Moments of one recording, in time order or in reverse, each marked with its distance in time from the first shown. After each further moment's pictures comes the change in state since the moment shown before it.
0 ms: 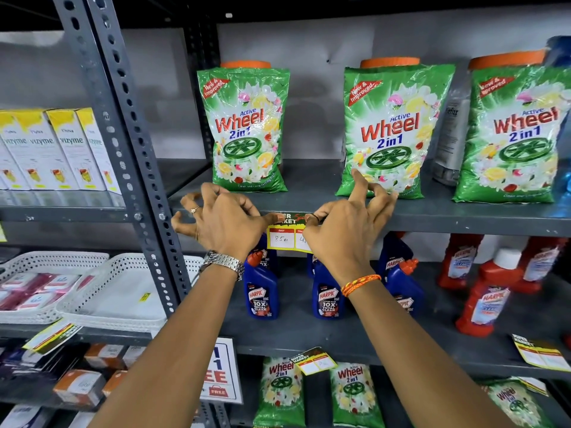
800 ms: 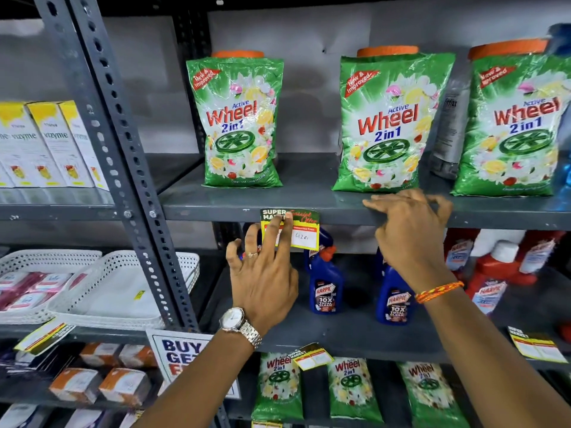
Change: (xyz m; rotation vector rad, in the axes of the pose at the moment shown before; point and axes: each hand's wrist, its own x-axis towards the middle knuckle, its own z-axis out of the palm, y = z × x) left_hand -0.095 -0.015 0.035 0.510 -0.052 0.522; right_hand 0.017 0.087 -0.038 -0.183 -0.091 -0.184
